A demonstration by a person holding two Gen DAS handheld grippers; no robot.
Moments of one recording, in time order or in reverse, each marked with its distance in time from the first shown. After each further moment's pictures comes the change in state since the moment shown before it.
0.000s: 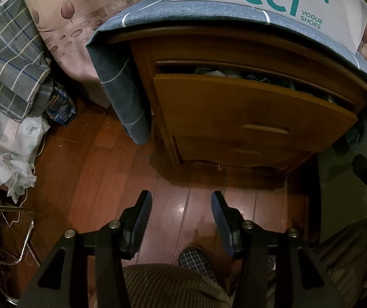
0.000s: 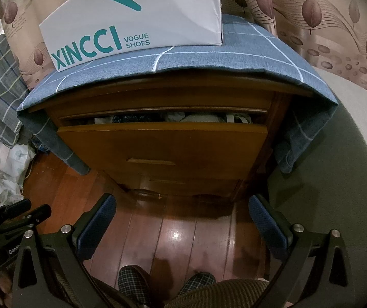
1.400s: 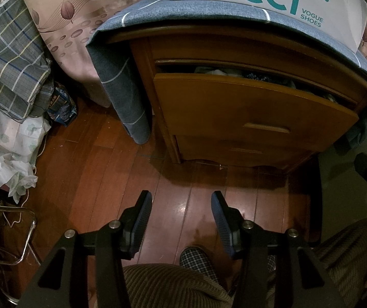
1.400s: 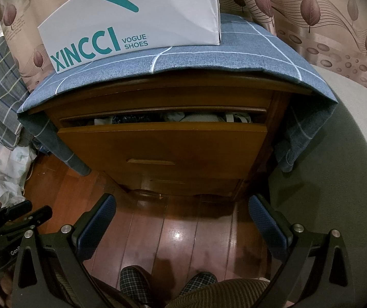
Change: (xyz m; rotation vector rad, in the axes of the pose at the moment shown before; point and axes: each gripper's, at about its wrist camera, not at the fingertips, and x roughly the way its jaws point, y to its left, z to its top) left arm 0.000 -0.002 0.002 0.001 0.005 0.014; right arm 0.001 -0.003 -0.001 0.008 0.001 0.006
